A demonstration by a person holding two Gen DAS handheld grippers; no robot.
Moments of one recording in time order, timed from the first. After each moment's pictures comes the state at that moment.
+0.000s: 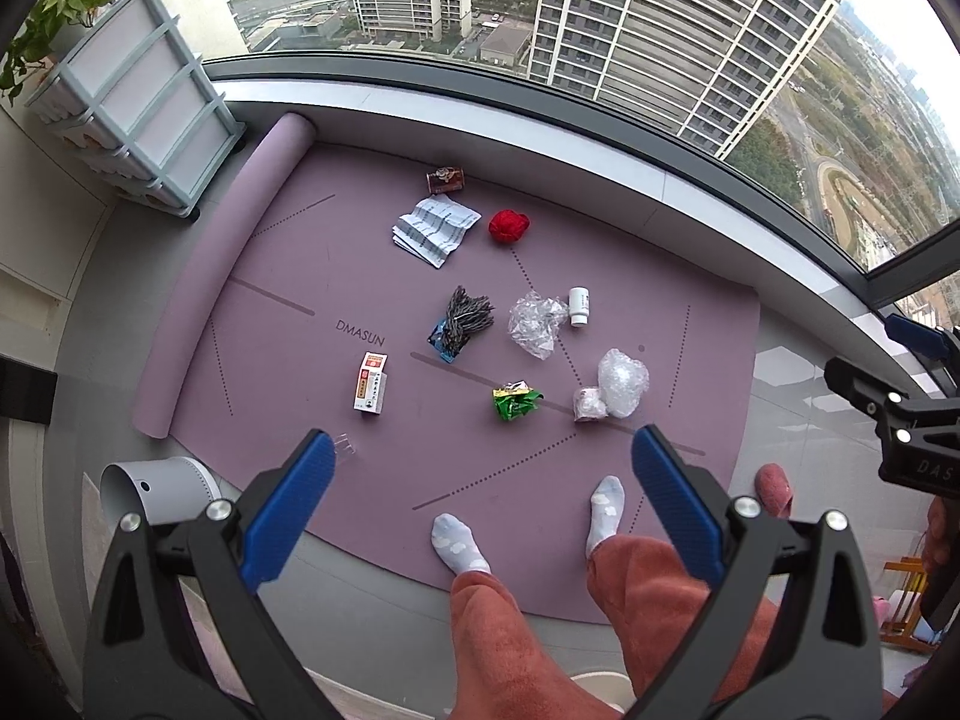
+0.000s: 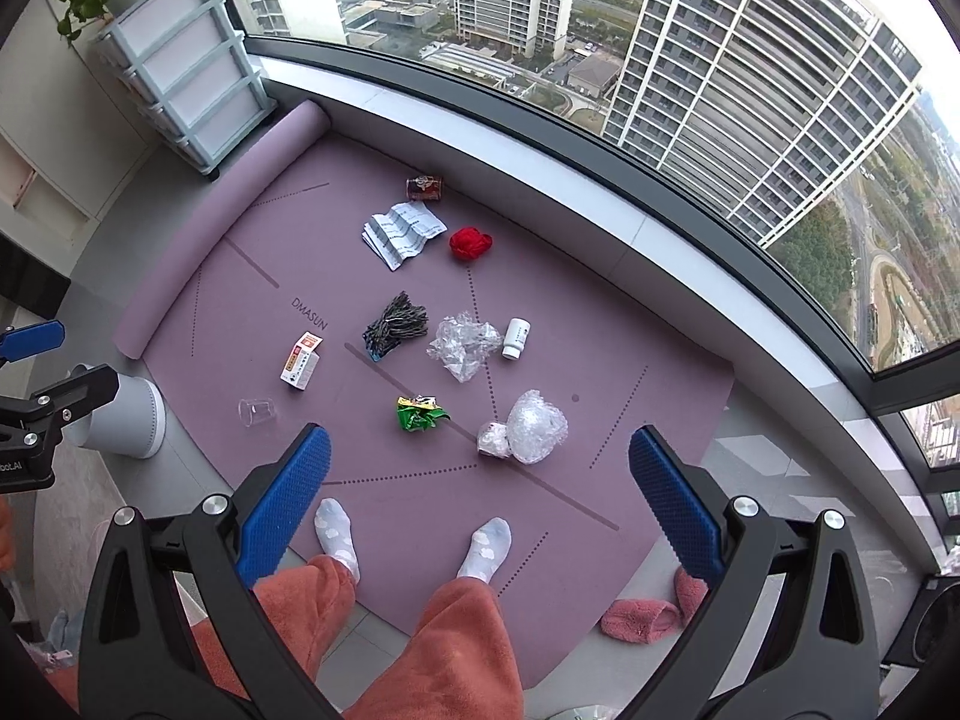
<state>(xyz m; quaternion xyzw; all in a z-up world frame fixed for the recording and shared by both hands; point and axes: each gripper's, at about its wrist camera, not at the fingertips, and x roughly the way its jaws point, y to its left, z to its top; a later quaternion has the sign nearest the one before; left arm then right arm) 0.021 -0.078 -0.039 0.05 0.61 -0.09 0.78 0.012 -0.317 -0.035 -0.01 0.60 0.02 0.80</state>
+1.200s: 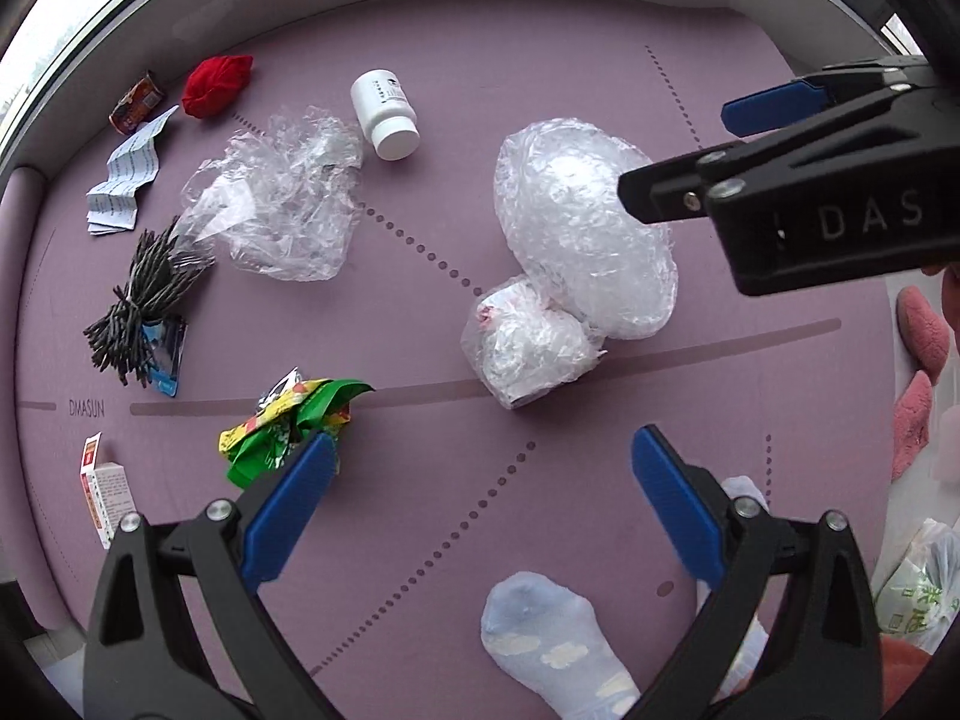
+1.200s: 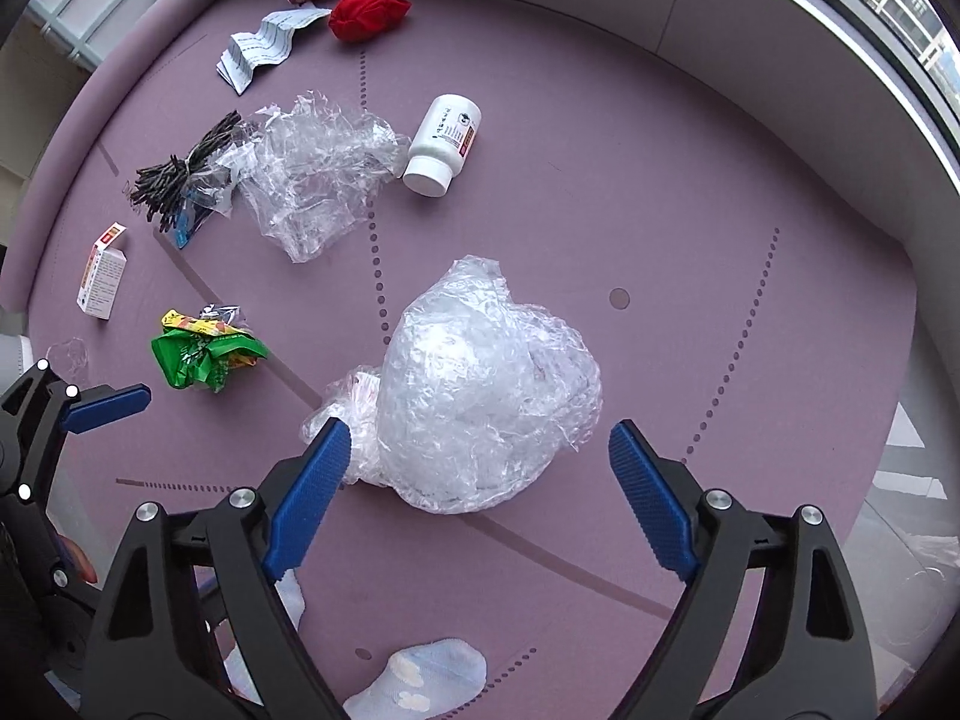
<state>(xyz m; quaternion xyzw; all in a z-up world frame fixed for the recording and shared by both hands) 0.003 -0.279 -0.589 0.22 0.61 -0.25 0.72 0.041 -0.418 -0.574 0.02 0.65 0.06 0.76</state>
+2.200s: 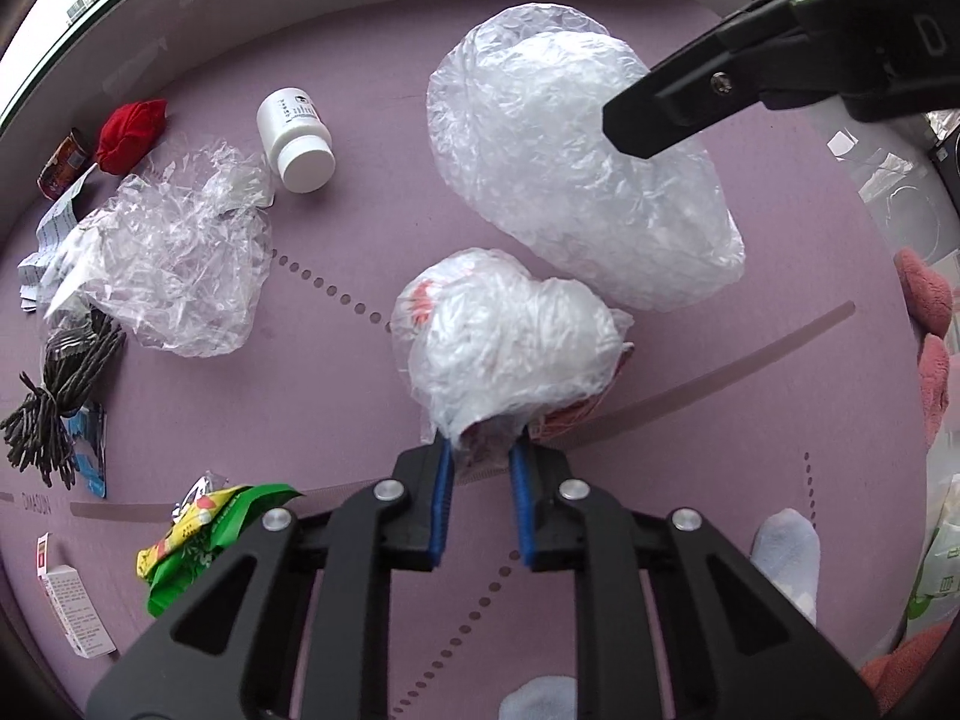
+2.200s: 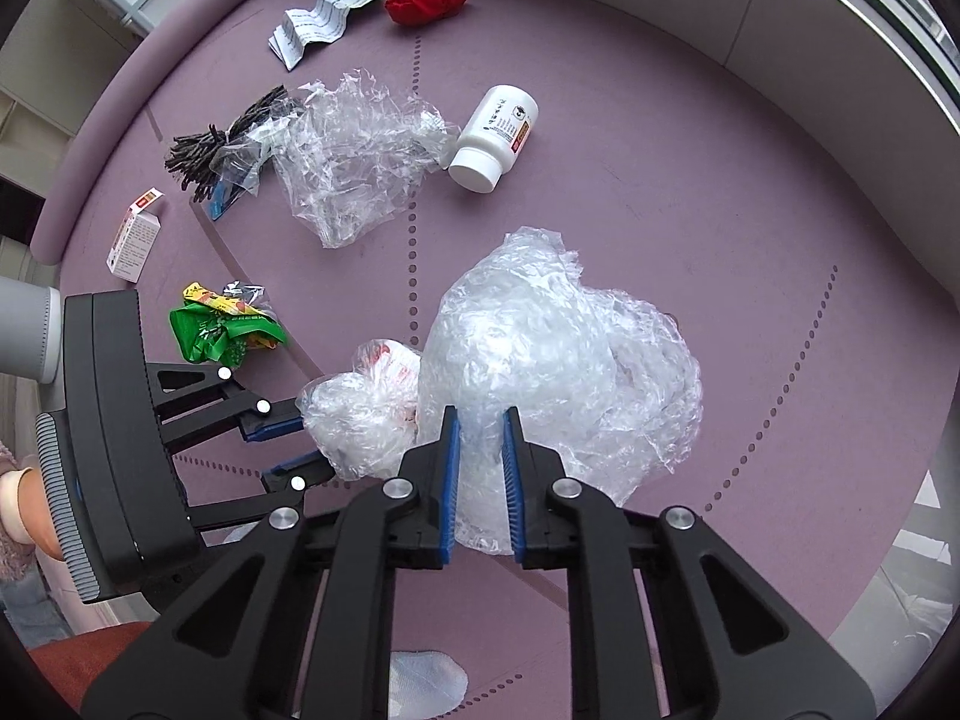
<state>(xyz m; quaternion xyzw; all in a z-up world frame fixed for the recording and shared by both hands) 0.011 -0.302 -0.631 0.22 0.55 -0.33 0.73 0.051 -0.420 -0.577 0.01 0.65 0.13 0.75</state>
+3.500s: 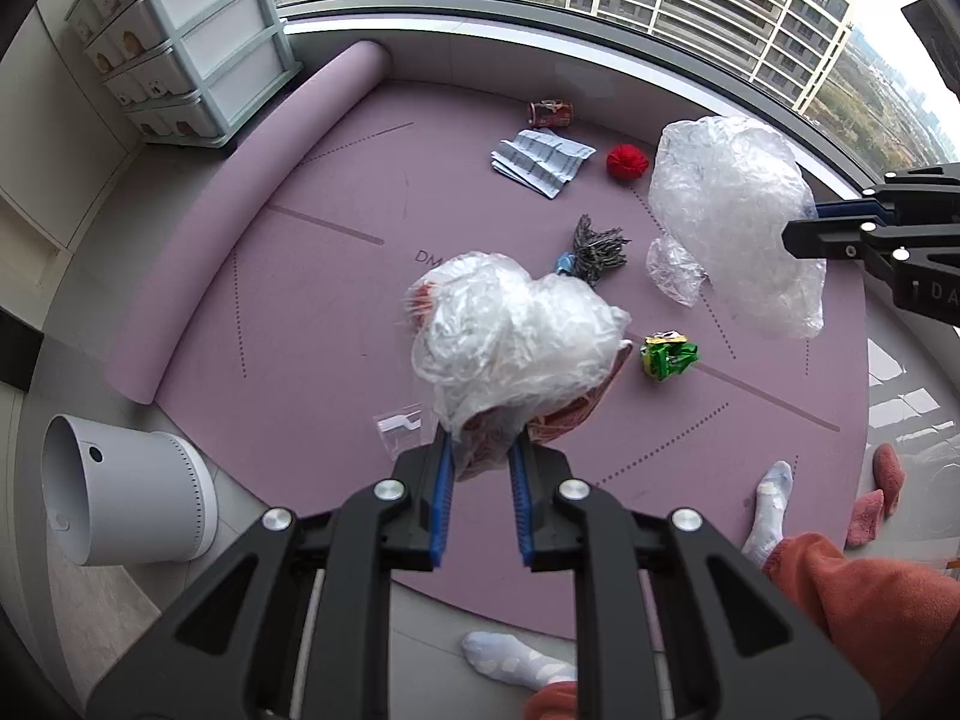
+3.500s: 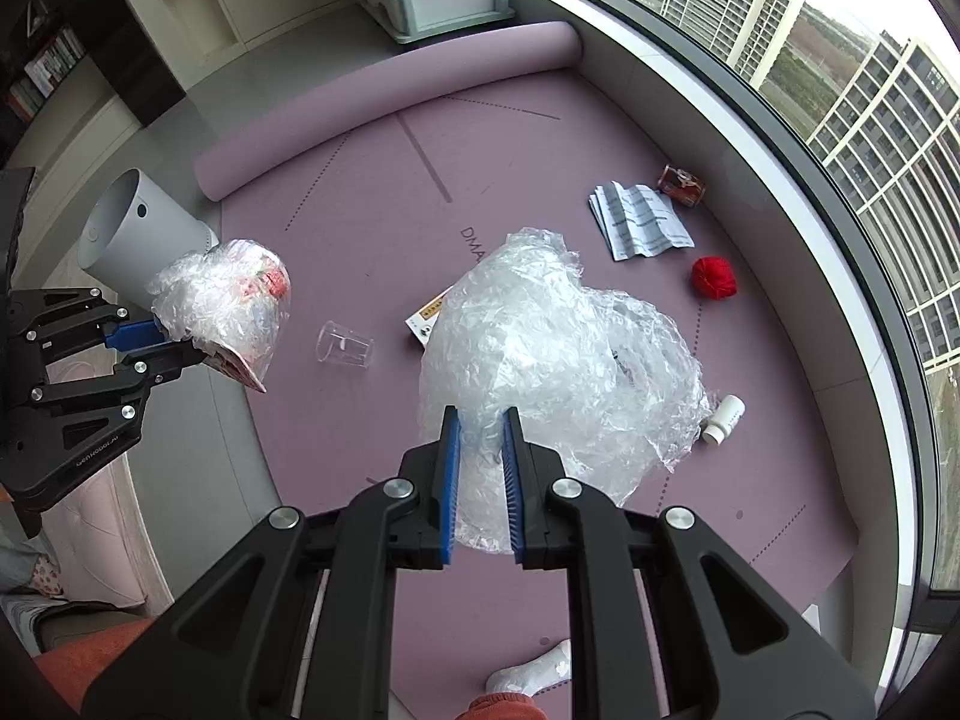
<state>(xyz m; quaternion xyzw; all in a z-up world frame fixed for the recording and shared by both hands) -0.066 0.172 -0.289 0.04 0.57 -0.05 0.82 0.015 0.002 -0.252 -0.16 0.57 0.25 0.77</state>
